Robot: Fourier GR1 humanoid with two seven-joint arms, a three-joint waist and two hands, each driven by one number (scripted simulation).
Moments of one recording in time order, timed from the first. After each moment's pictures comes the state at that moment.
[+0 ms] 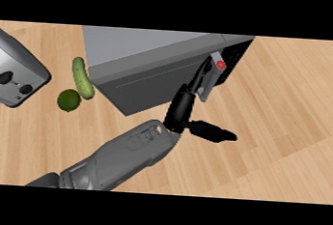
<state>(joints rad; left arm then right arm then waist) -0.90 0.01 -0.92 -0.83 0.77 0.68 -0.68 0.00 -0.52 -0.23 -1.80 -0.79 0.59 -0.20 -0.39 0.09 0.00</state>
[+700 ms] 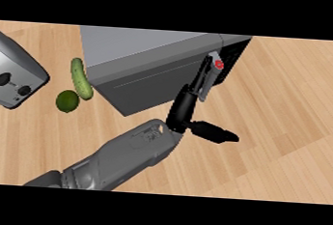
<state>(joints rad) -0.92 0.00 -0.95 -0.80 0.83 0.68 -0.72 -0.03 -0.55 -0.23 -1.79 -0.85 0.60 -0.17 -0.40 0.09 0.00</state>
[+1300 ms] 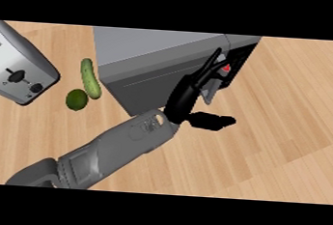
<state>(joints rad) -1.01 0.04 -1.02 -0.75 0.74 0.71 -0.73 -0.04 -0.58 -0.25 -1.80 -0.88 0.59 -0.15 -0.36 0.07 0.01</state>
